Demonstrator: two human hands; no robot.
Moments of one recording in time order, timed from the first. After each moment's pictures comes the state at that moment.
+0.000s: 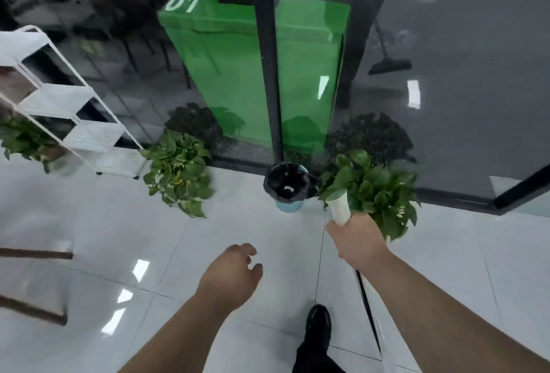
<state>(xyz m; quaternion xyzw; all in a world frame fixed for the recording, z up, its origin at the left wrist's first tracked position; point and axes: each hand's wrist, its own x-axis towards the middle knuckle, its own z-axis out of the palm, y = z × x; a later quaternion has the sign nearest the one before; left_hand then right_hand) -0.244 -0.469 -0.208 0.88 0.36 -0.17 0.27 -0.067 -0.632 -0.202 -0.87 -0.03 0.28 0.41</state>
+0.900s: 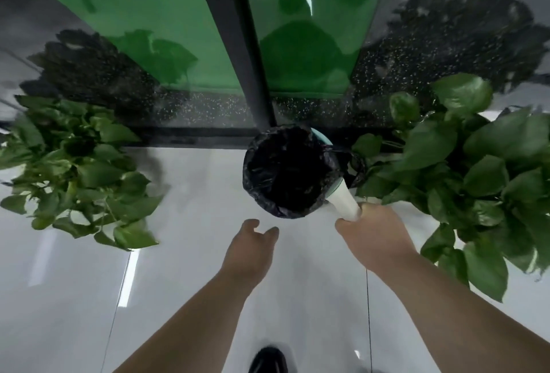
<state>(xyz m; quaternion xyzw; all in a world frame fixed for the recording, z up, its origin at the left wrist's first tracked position) 0.076 -0.253 -0.660 0.70 0.51 -0.21 0.46 0.187 -0.422 -0.633 -0.90 0.00 0.34 0.27</state>
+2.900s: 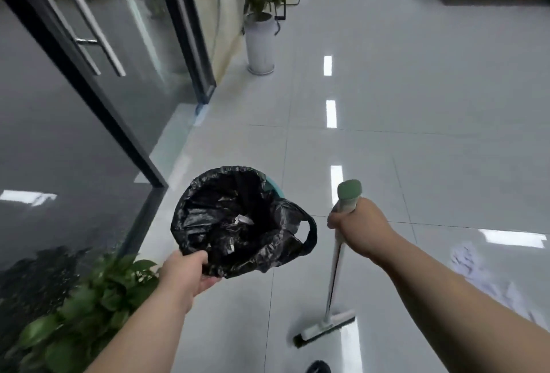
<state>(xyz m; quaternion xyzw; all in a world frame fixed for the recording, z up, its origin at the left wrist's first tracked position) -0.047 -0.818 -0.195 0.78 0.07 -0.39 0.48 -0.292 -0.999 -0.123 -0.69 0.57 -0.10 0.44</state>
